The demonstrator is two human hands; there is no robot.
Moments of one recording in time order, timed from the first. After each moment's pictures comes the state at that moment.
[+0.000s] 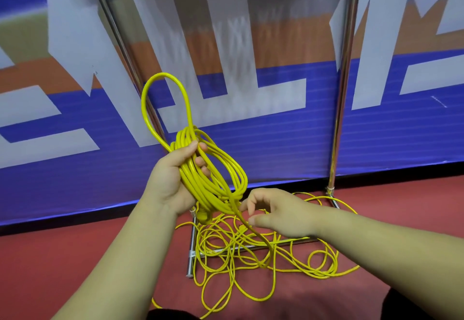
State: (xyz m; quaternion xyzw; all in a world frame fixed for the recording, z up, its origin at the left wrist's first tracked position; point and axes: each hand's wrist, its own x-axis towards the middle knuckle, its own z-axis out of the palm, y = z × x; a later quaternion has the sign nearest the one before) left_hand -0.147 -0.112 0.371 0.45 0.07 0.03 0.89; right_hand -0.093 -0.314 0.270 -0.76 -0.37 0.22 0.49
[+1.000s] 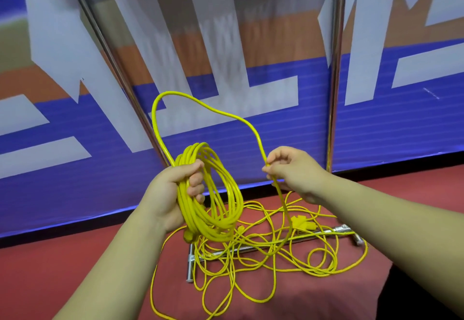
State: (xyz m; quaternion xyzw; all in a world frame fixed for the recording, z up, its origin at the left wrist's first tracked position) left_hand -0.150 -0.110 0.357 0.54 0.11 -0.03 0.84; right_hand -0.037 -0.333 0.288 -0.69 -0.11 0.15 0.70
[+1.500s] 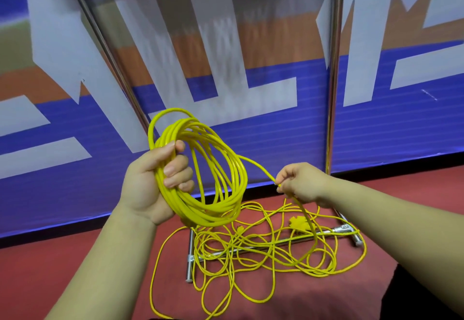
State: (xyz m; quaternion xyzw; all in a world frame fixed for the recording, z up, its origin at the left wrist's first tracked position) left_hand -0.158 -0.098 0.384 0.48 -0.06 -0.04 0.88; right_hand -0.022 -0.358 0.259 -0.83 -0.10 0.21 0.52
